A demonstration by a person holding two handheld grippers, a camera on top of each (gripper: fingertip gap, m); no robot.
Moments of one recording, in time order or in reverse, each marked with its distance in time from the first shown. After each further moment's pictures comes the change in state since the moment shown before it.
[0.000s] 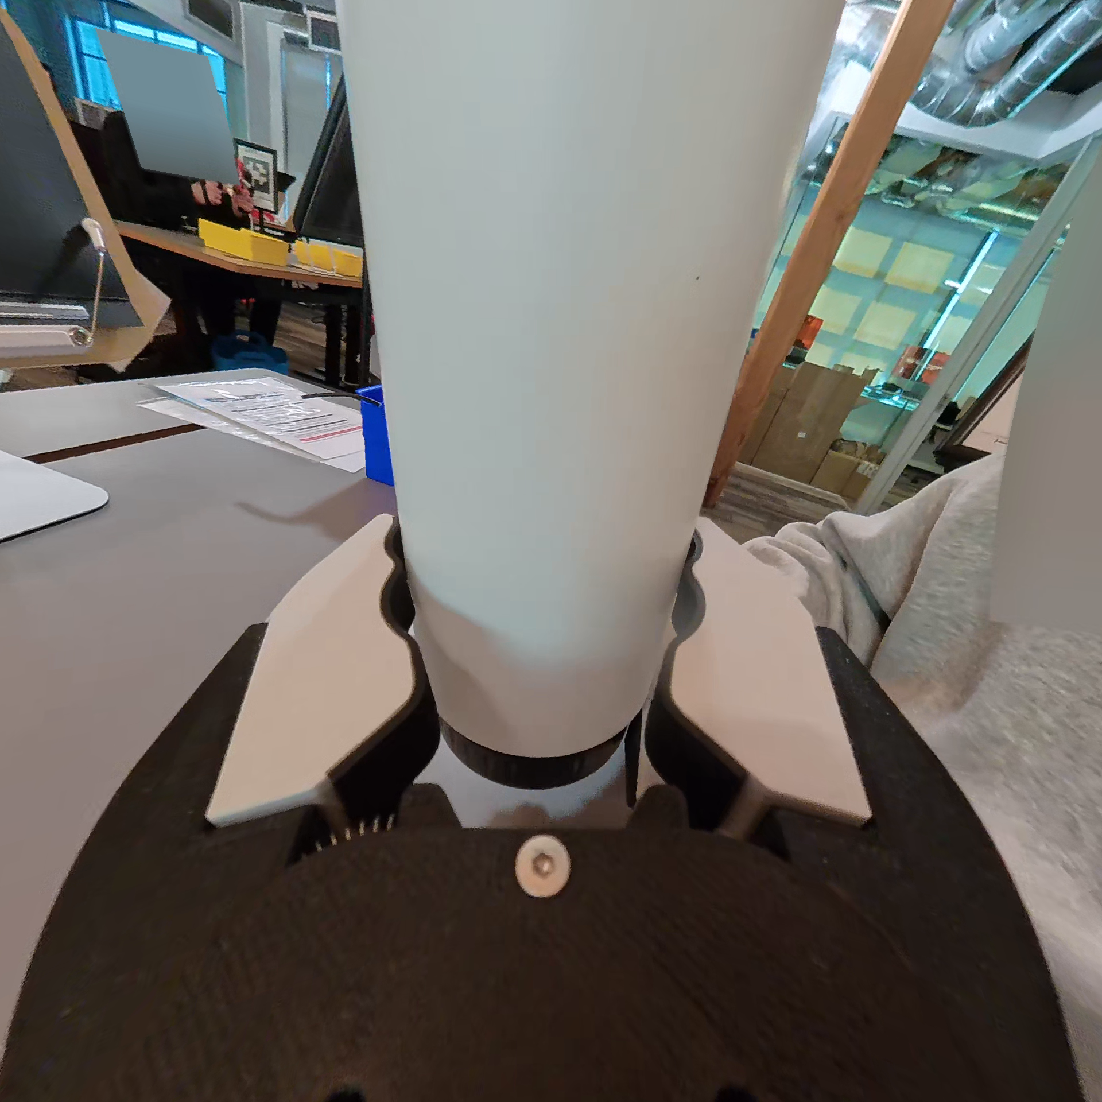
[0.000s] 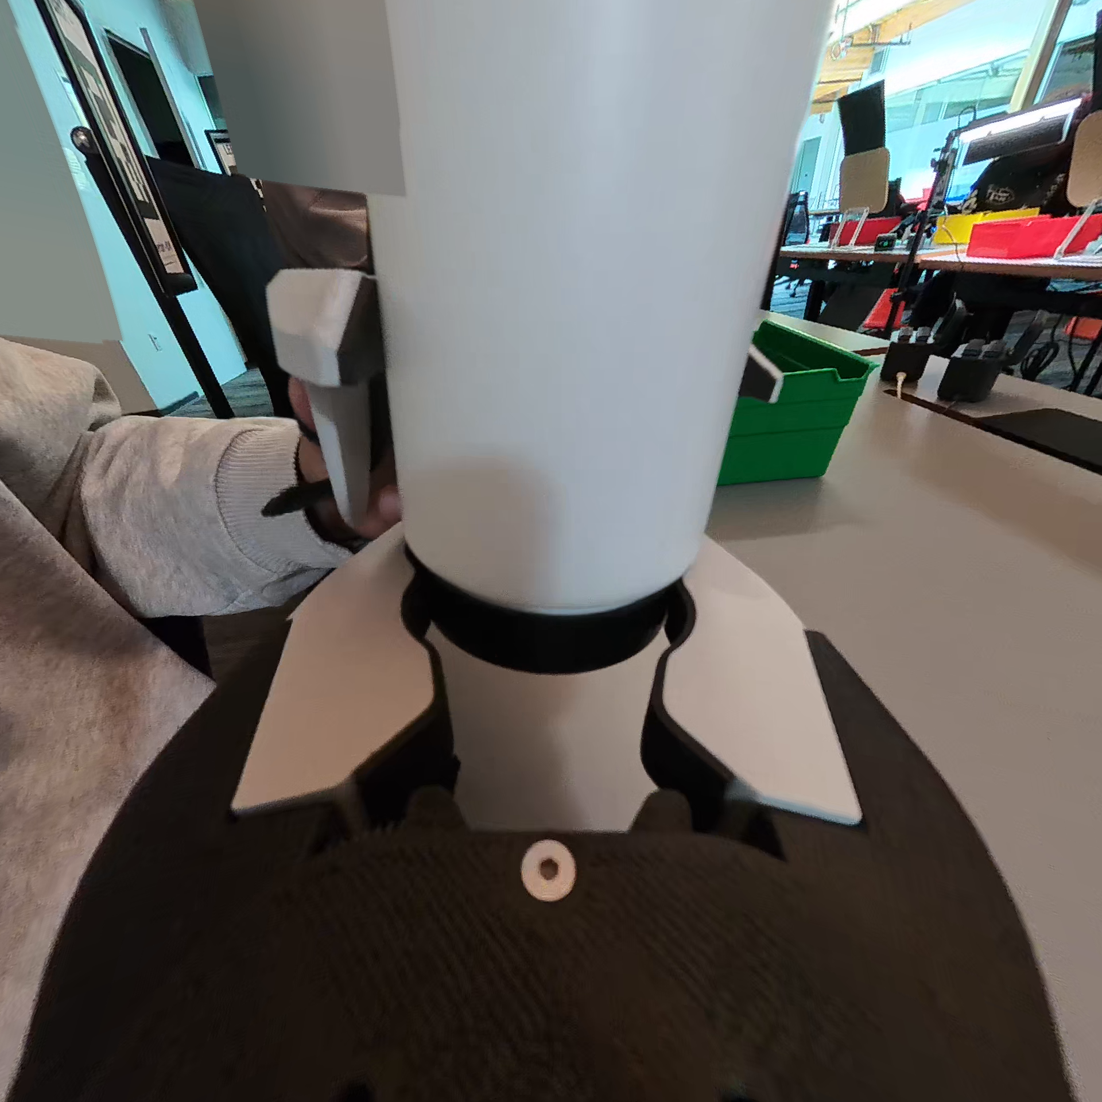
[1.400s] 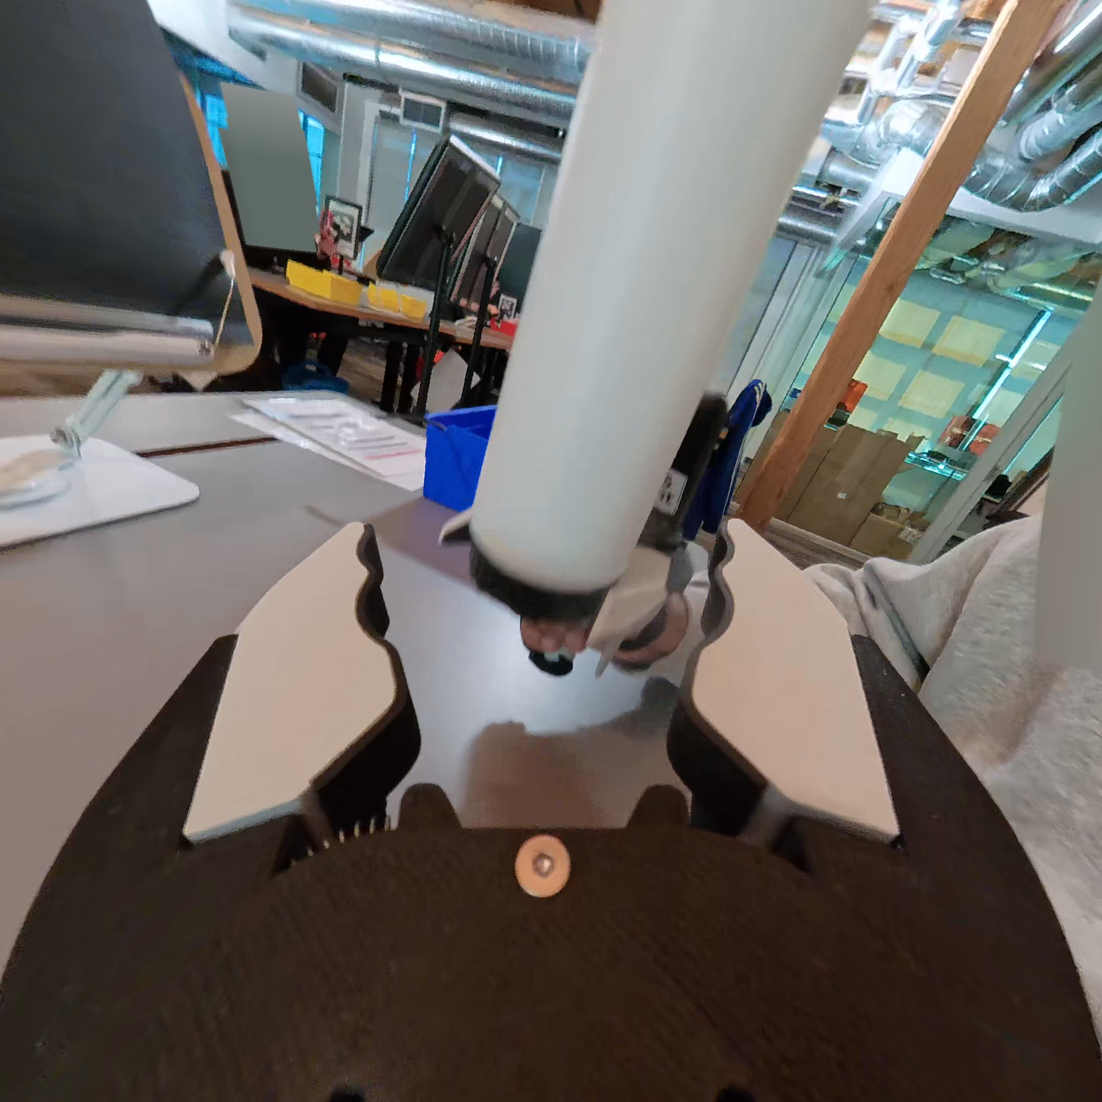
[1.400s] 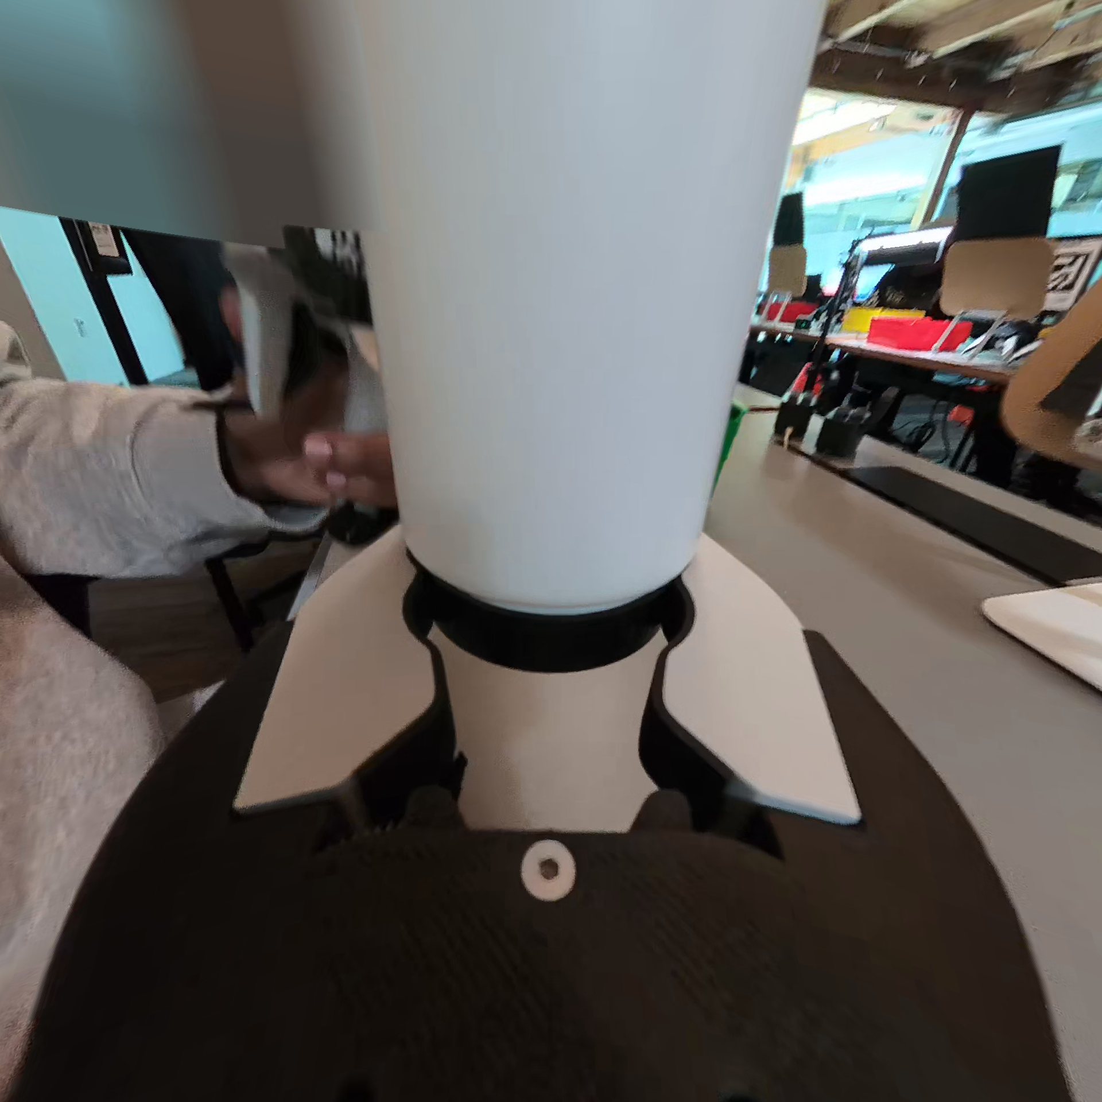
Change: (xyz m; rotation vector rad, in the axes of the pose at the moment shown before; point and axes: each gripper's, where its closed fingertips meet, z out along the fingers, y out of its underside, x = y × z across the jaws) left arm -0.028 -0.007 -0.016 0.088 -0.094 -0.039; right arm 0.053 -0.007 -0.039 0.076 0.064 -0.121
